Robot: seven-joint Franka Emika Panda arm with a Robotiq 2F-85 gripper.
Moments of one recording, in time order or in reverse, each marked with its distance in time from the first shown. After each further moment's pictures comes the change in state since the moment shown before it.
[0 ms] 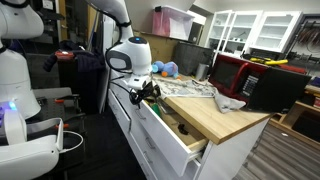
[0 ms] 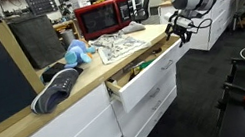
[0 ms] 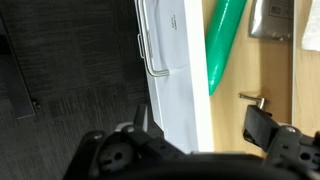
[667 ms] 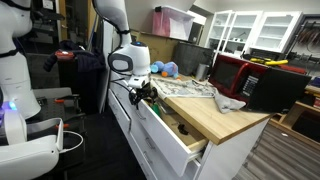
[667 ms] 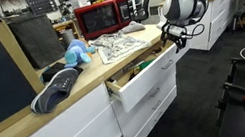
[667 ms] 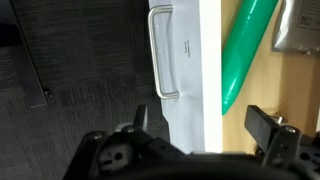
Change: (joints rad) arm 0.570 0.034 -0.443 0.050 0.050 -0.002 0.108
